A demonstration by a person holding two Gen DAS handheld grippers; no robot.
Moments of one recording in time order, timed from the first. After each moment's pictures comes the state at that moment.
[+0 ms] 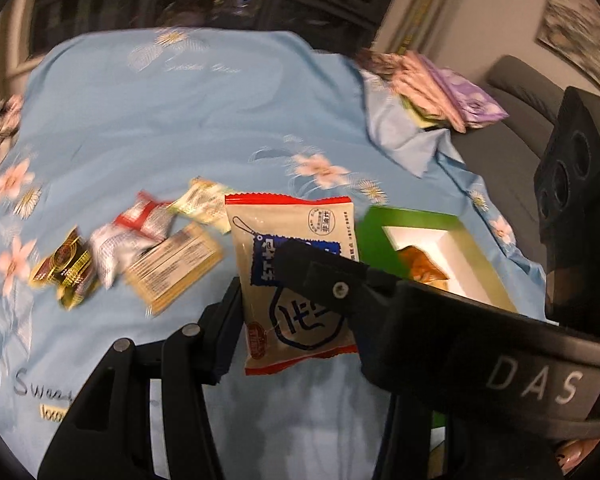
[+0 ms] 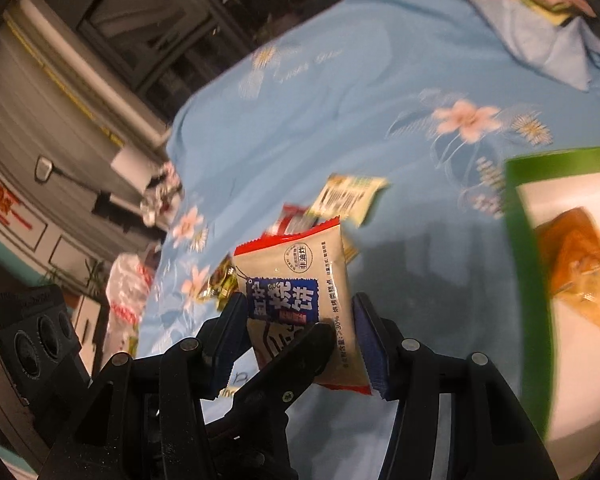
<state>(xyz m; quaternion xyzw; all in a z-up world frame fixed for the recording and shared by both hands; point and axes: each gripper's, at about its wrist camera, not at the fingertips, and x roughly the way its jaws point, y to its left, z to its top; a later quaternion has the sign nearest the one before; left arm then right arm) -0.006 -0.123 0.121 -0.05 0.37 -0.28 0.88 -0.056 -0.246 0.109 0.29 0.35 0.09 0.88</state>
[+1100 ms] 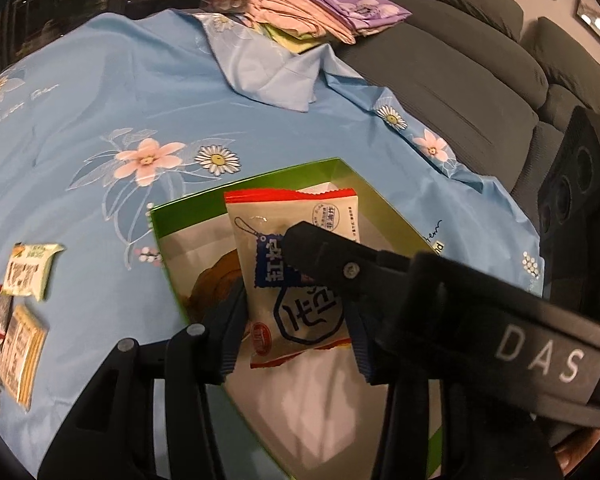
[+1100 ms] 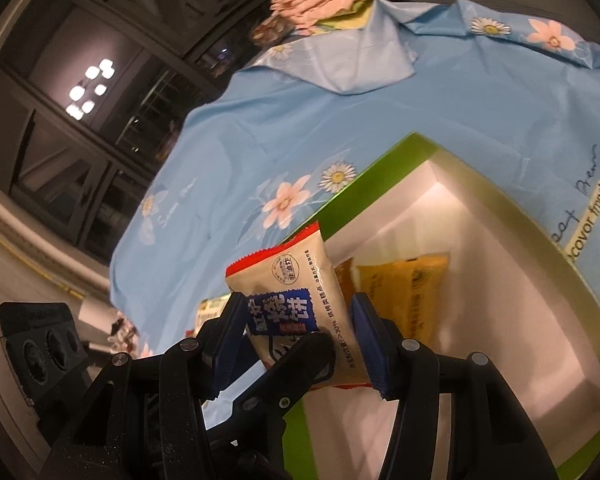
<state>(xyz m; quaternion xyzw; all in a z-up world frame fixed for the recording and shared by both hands) -0.001 -0.308 0.105 0.08 0.41 -0.42 0.81 -0.122 -0.413 0.059 0.45 0.26 -0.09 0.85</state>
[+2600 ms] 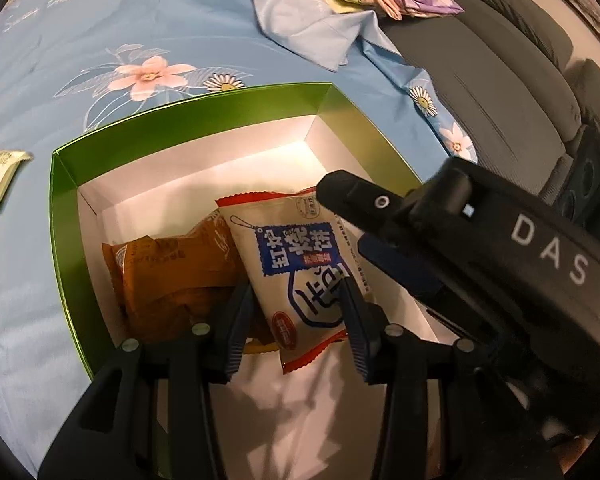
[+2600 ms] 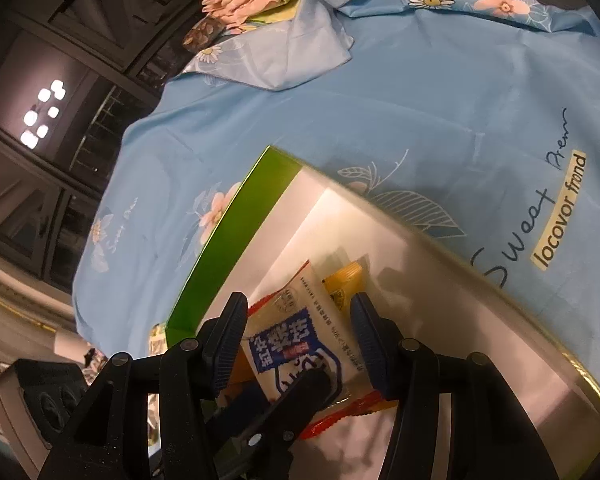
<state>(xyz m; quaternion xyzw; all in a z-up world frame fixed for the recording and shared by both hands) 0.004 -0.317 0.060 0.00 0.50 -0.38 0.78 -0.113 -0.441 0.022 0.49 0.28 -0.14 0.81</state>
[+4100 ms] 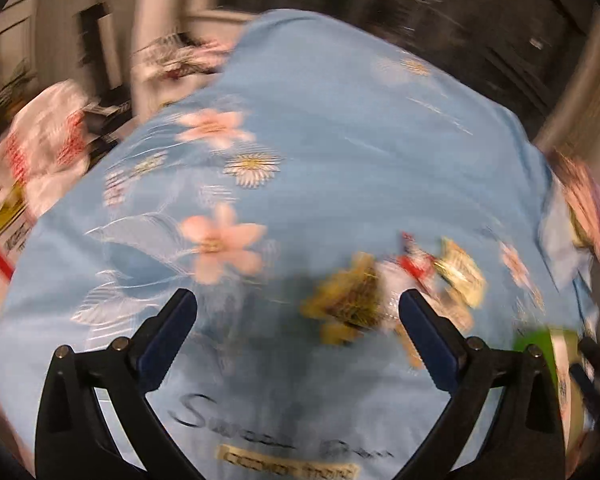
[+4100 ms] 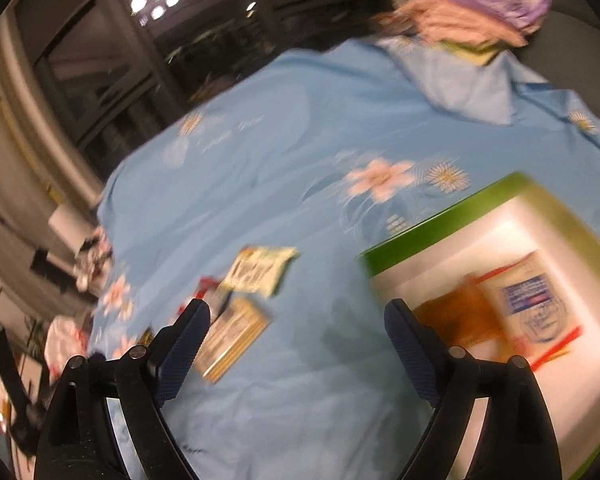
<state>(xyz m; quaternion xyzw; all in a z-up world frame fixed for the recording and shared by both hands) 0.048 0.088 0.084 -0.17 0.39 0.03 0.90 -0.036 -0.248 0.093 0.26 0.31 -0.04 0.91</state>
